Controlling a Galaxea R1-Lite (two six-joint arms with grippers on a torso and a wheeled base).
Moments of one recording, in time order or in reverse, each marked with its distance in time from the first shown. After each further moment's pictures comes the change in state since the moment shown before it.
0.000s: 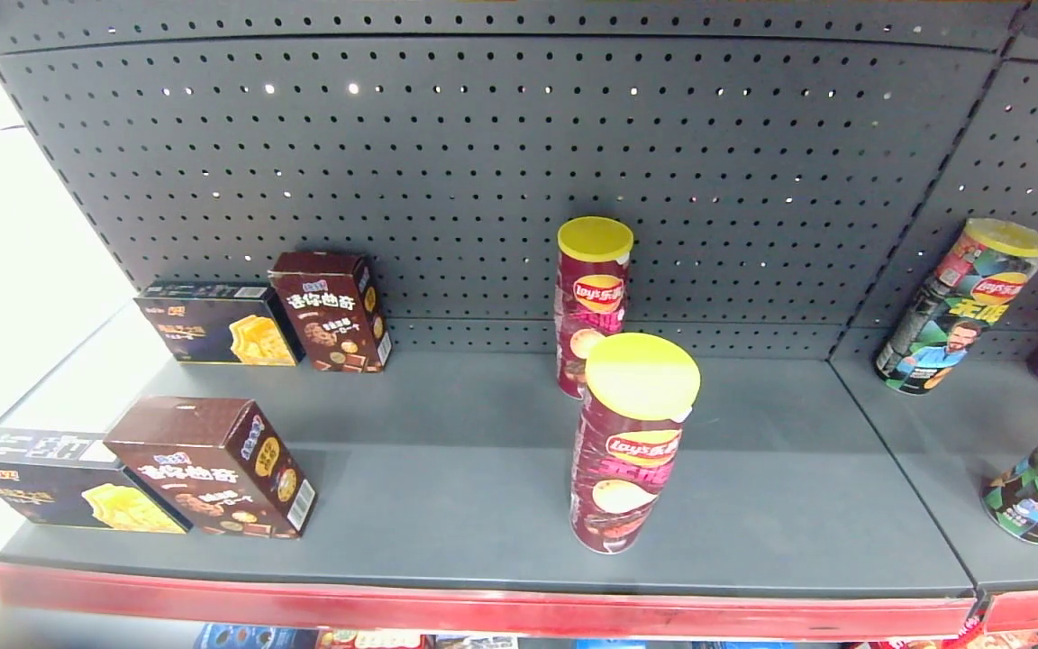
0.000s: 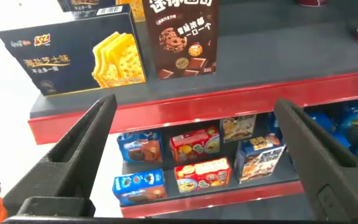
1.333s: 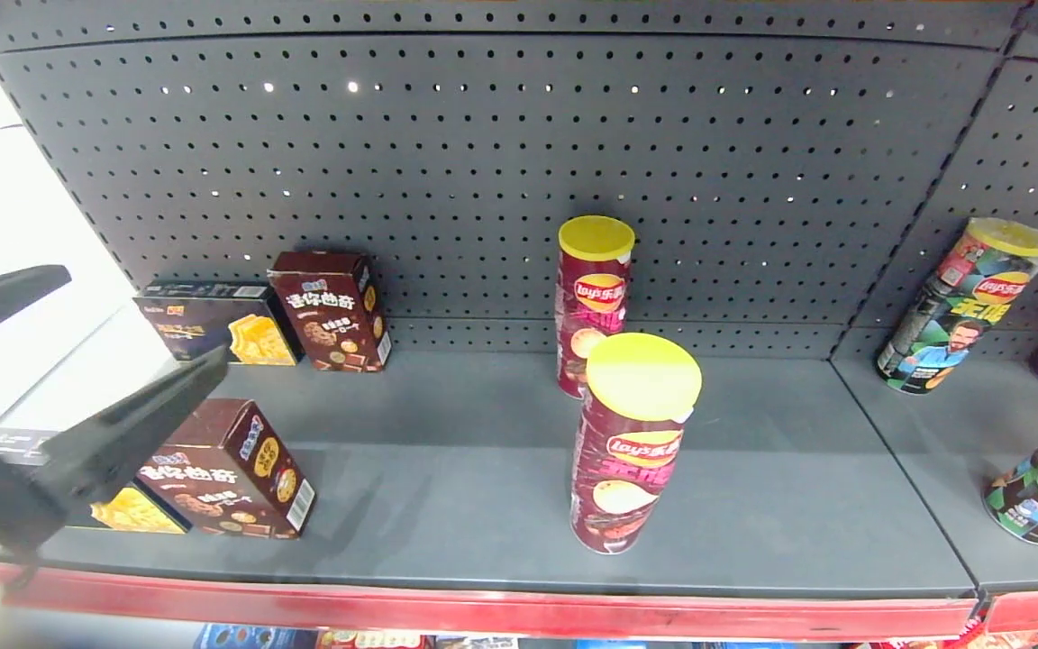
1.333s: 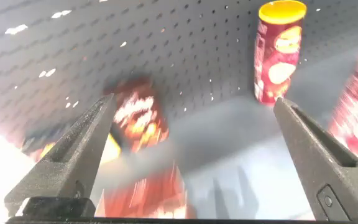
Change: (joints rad) left arm -0.520 0.915 -0.532 -0.446 0.283 0.171; right arm 0.000 0.000 0.000 0.000 0.000 0.000
